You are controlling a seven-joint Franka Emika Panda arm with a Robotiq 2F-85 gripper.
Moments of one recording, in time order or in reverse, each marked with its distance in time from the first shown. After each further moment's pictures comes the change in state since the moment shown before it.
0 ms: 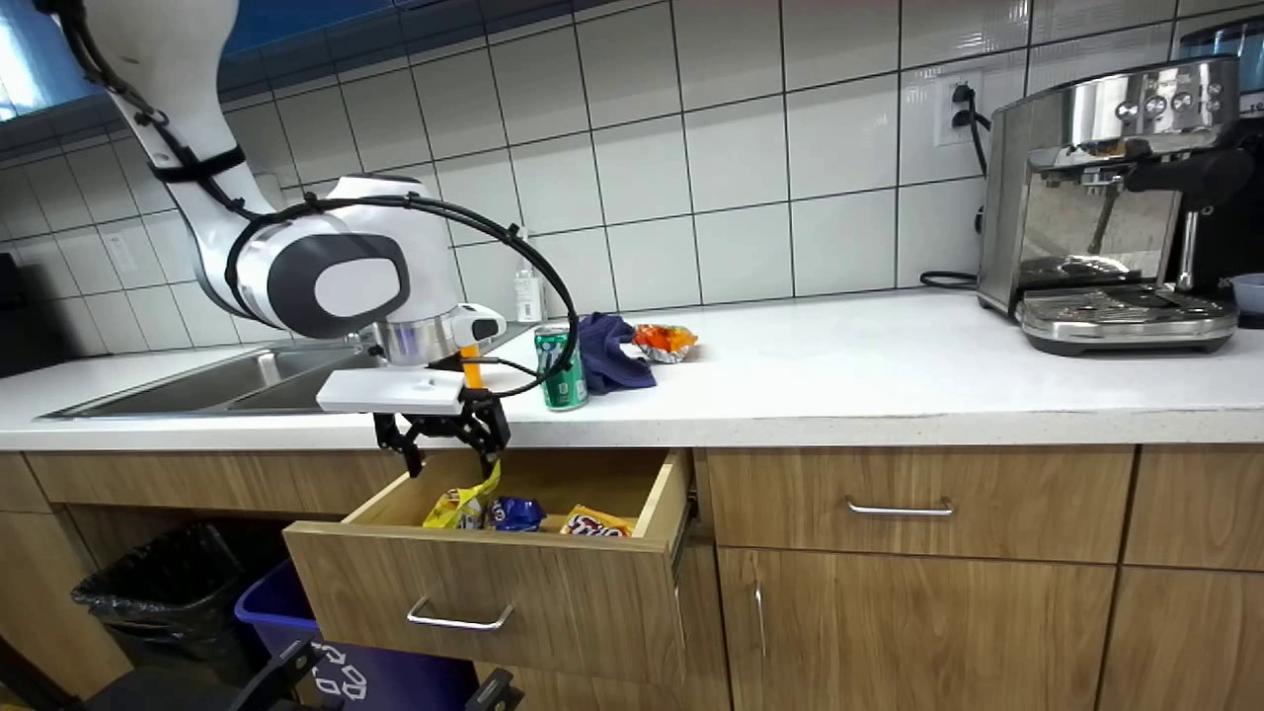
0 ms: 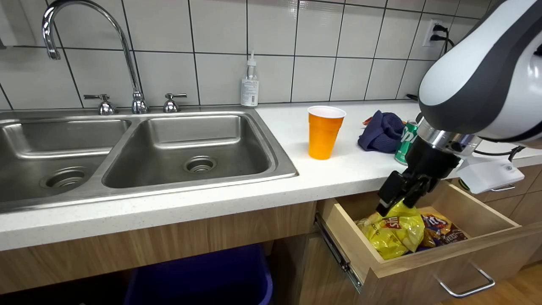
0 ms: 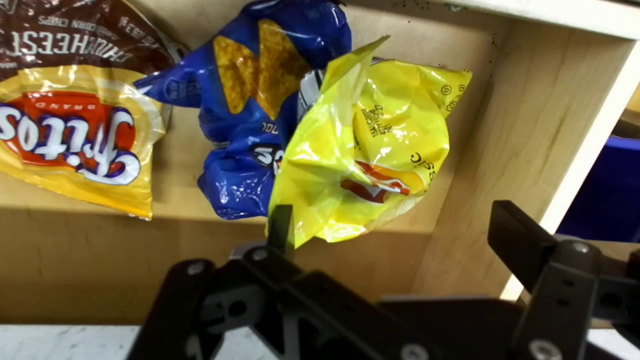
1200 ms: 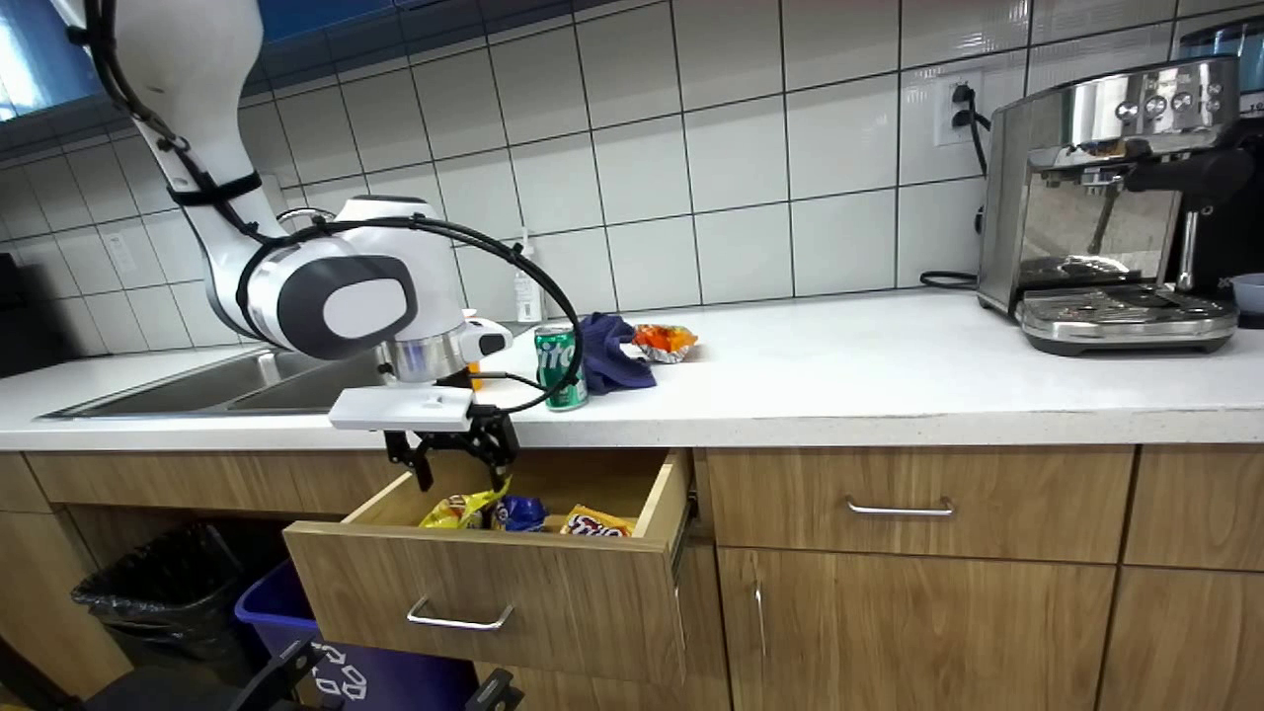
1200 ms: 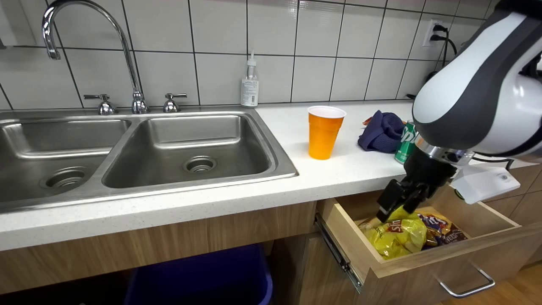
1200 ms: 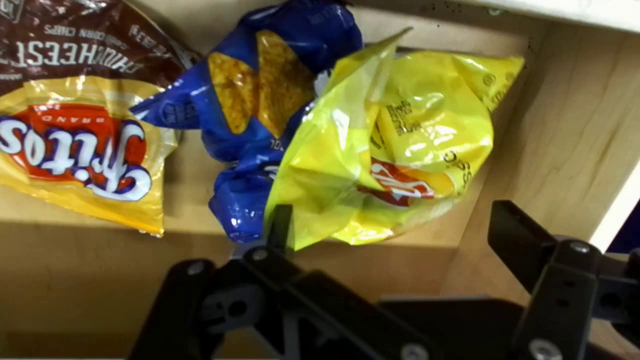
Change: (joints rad) arm -0.001 0.063 -0.003 0.012 -0.002 0.058 0.000
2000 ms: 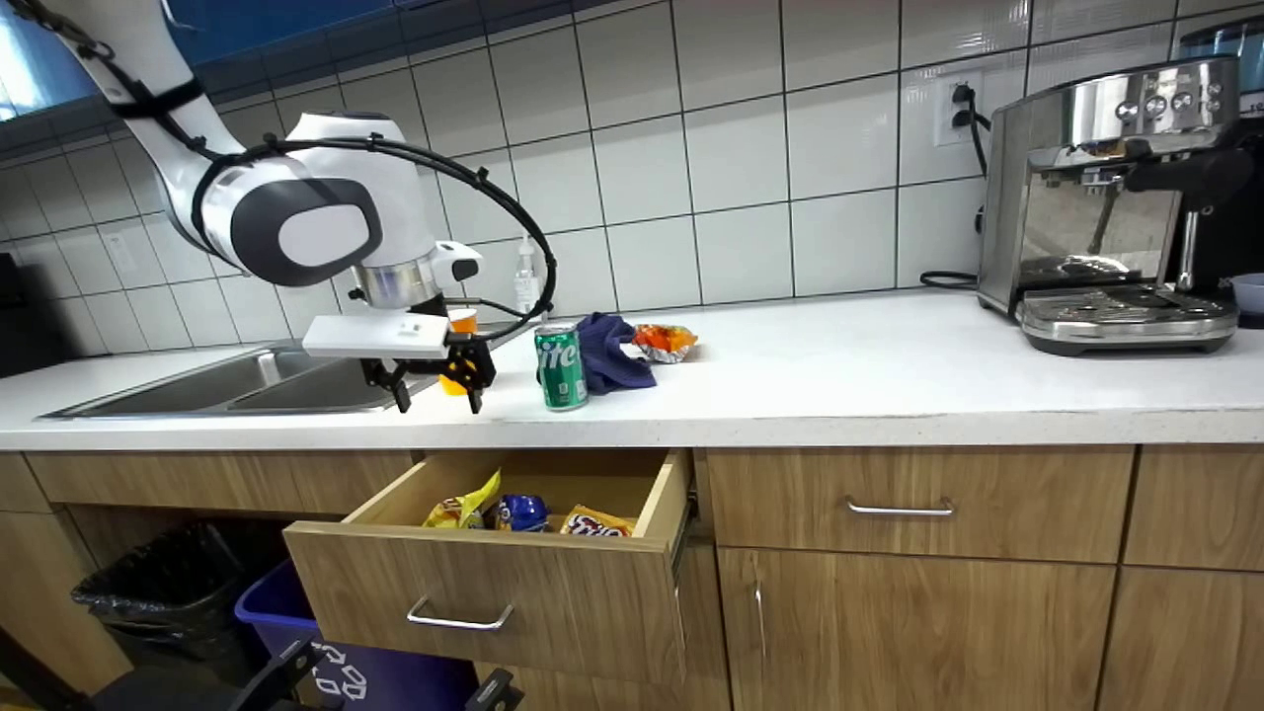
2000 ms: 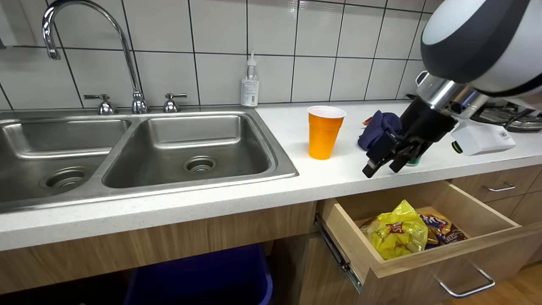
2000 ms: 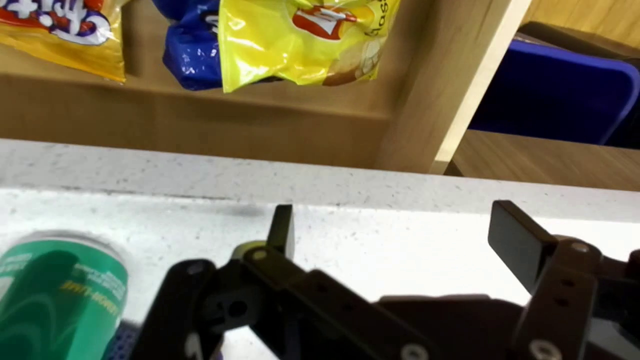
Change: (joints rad) arm -0.013 -0.200 0.069 0.003 0.129 -0.044 -0.086
